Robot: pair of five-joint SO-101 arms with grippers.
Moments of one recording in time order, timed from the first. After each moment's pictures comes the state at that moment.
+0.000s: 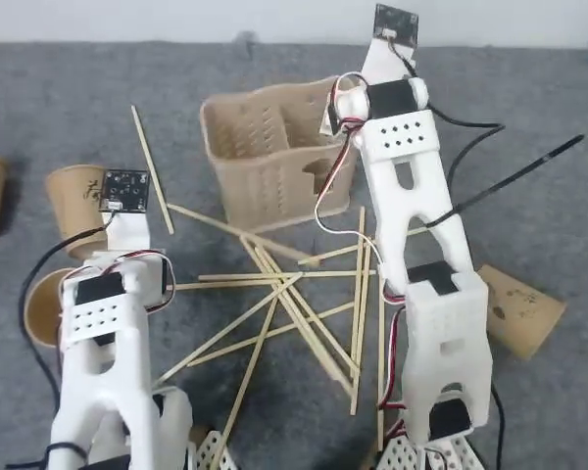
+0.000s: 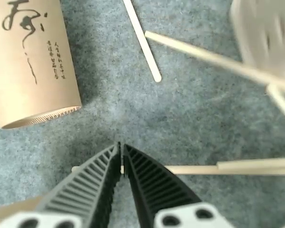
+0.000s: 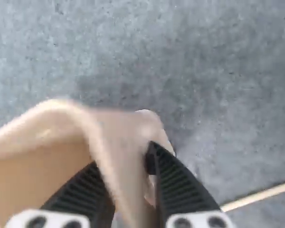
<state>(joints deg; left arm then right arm) -21.8 -35.9 66.0 46.6 -10.2 -19.5 37.5 -51.3 84.0 -26.7</state>
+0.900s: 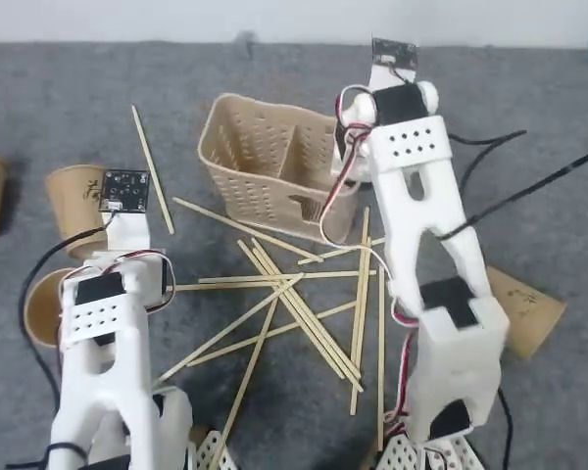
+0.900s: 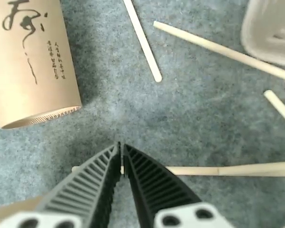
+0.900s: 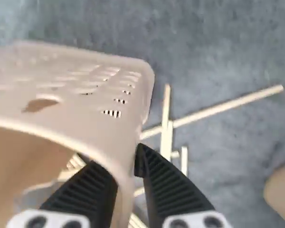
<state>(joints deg) -21.8 -35.9 66.0 46.6 -10.2 -19.5 20.6 -34.3 100.7 -21.3</state>
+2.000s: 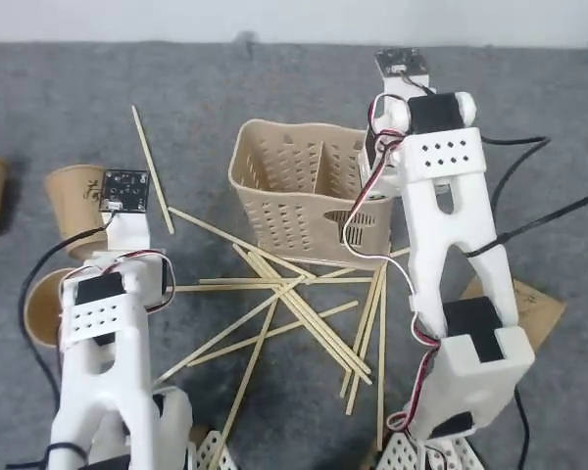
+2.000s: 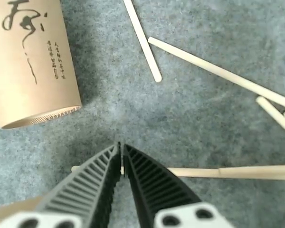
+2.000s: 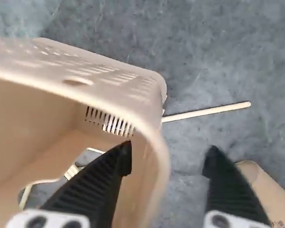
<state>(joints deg) -21.8 -35.9 66.0 46.6 -10.2 -14.9 12.4 -25.8 100.7 -4.9</state>
